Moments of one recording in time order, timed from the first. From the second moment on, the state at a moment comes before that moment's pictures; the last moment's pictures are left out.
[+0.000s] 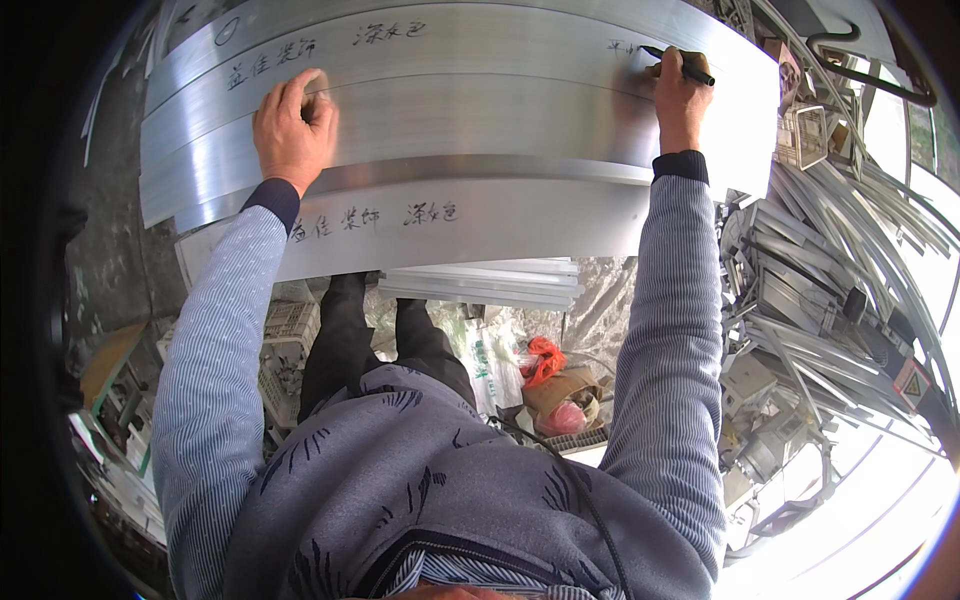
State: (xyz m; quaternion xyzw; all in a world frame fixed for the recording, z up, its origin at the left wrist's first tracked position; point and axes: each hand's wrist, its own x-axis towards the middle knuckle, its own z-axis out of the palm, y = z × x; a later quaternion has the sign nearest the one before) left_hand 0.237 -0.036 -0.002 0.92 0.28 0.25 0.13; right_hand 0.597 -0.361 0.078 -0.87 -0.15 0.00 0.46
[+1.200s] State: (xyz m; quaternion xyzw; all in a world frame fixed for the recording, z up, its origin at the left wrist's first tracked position) left_hand 0.236 -0.036 -0.002 0.92 0.30 0.23 0.14; right_hand 0.599 -0.368 0.072 -0.85 -0.17 0.00 0.50
